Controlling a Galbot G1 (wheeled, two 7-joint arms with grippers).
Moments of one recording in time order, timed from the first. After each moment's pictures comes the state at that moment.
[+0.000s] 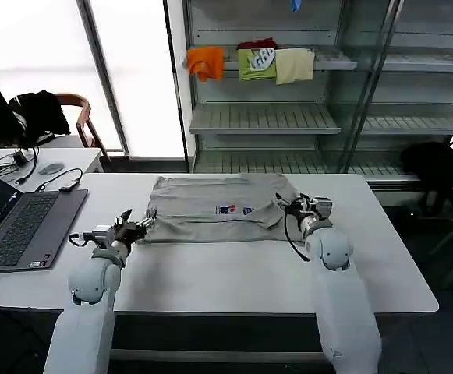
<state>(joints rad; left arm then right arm) 0.87 -1.36 -0.59 -1.59 -0.13 0.51 0.16 -0.75 1.47 0.51 1.56 0.16 -0.58 -0.07</state>
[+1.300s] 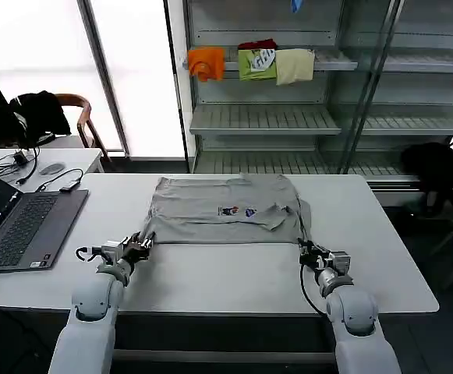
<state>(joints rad) 0.95 -1.37 -0.58 -1.61 -0.03 0.57 0.19 -1.04 1.41 0.53 1.73 0.16 -0.58 -0.10</state>
